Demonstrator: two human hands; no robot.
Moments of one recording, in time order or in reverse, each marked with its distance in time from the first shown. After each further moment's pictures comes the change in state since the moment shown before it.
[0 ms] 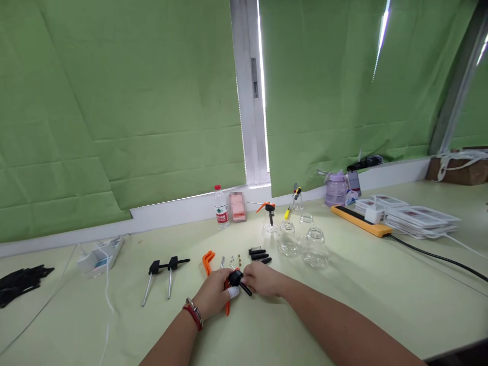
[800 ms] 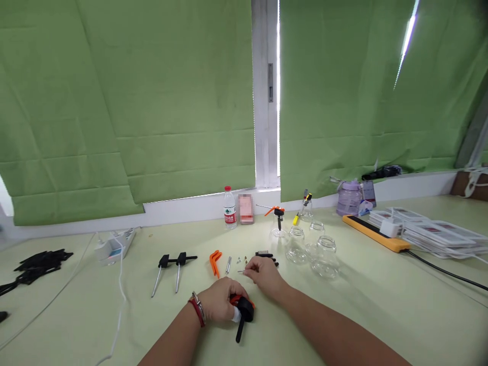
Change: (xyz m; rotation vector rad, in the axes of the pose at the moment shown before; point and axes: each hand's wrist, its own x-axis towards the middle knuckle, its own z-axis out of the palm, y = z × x) left_hand -0.013 0.000 -0.002 -0.335 -0.355 -0.005; right_hand 0.021 0.000 0.016 0.295 0.416 -0.116
